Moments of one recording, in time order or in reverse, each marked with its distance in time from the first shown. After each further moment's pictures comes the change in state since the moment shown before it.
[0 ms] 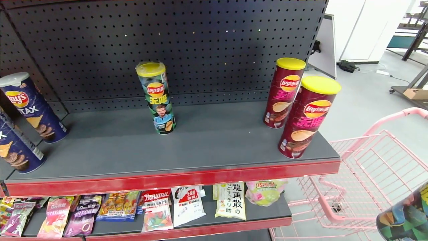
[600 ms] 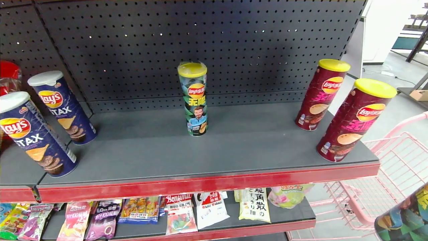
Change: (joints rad) left arm -0.001 0.000 0.000 0.000 0.001 0.001; right arm 0.001 -0.010 0.017 -0.003 0.003 -0.017
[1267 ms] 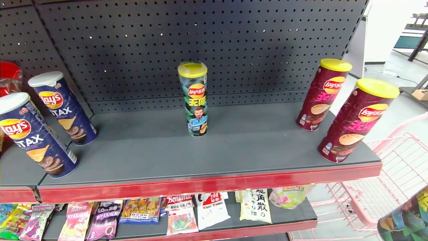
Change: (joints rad) left arm 0.001 0.000 0.000 0.000 0.001 -0.001; right arm -0.004 -0.003 0.011 0.004 -0.005 -0.033
